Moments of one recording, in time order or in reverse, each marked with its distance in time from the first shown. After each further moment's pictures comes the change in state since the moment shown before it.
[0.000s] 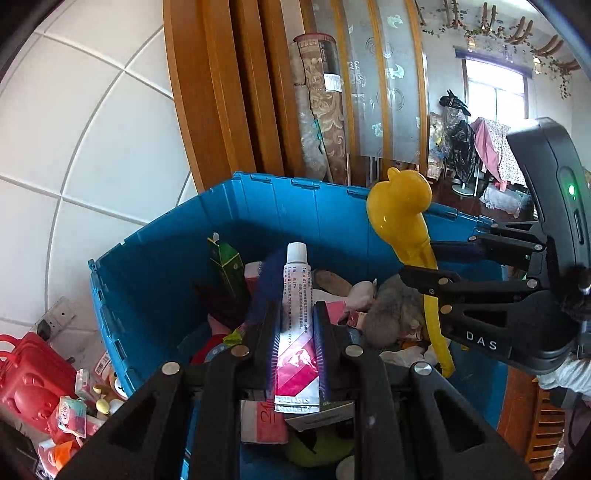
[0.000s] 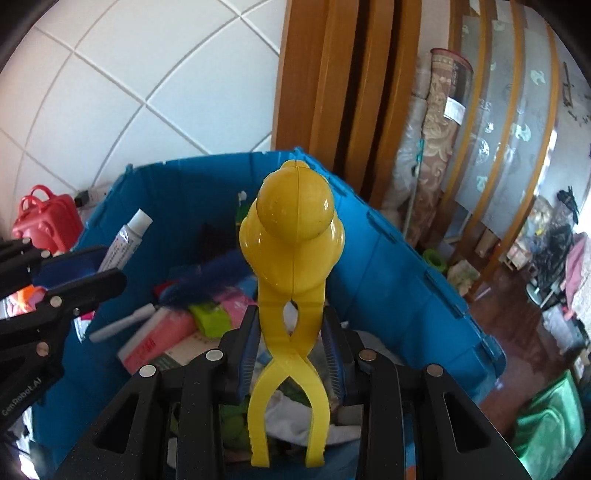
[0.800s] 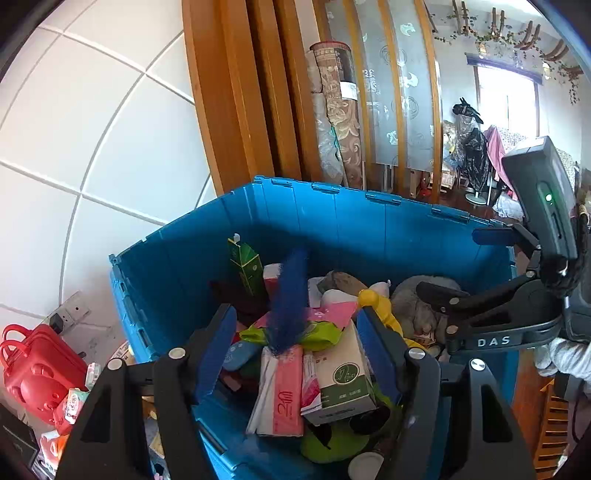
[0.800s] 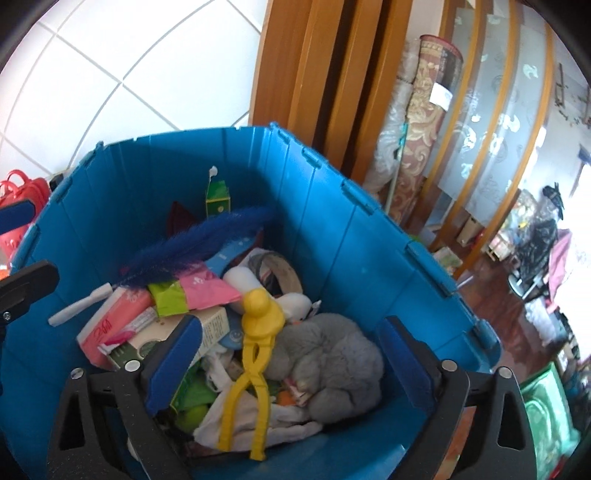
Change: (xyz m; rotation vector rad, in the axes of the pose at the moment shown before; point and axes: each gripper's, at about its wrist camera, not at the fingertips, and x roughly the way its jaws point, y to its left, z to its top) left arm -0.016 0.015 -0.013 -0.028 -0.044 0.064; right arm 0.016 -0.013 -0.014 0.008 0.035 -0.079
